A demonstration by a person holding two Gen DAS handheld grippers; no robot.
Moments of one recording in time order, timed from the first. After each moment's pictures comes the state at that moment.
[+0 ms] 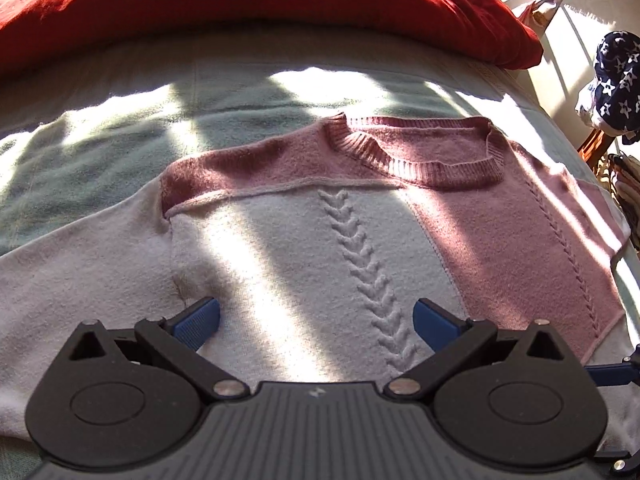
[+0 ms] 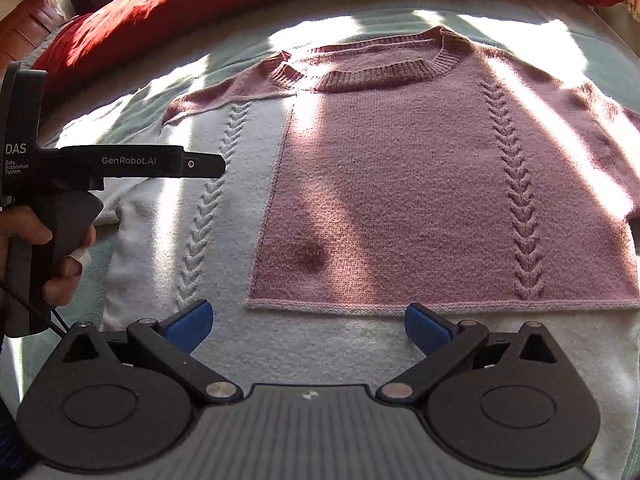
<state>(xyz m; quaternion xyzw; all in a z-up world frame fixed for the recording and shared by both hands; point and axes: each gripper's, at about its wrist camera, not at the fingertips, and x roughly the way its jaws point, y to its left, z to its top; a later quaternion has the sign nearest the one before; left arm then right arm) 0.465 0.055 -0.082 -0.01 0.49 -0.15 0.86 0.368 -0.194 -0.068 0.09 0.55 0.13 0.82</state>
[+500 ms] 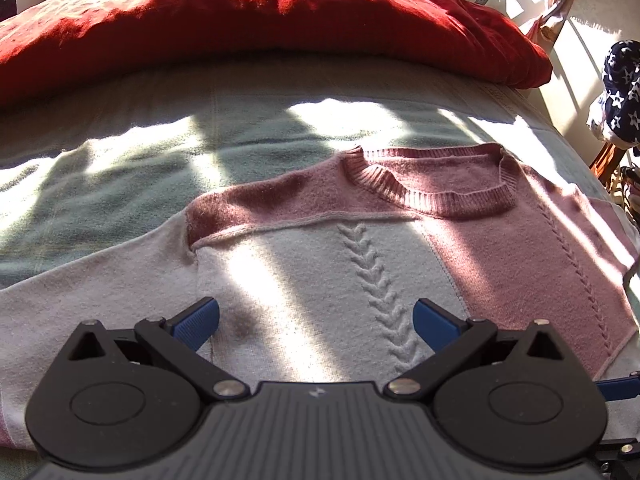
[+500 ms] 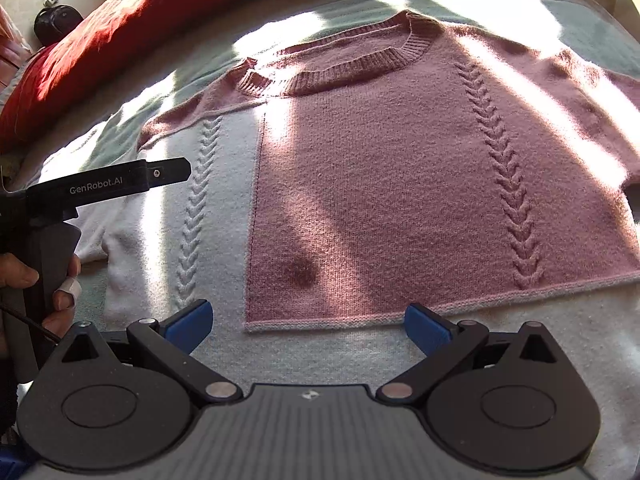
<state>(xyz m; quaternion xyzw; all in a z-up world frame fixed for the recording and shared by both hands) 0.475 0.065 -0.074 -0.03 0.47 -0.12 0.88 0.381 -0.198 -0.067 0.13 0.56 0.09 0.81</state>
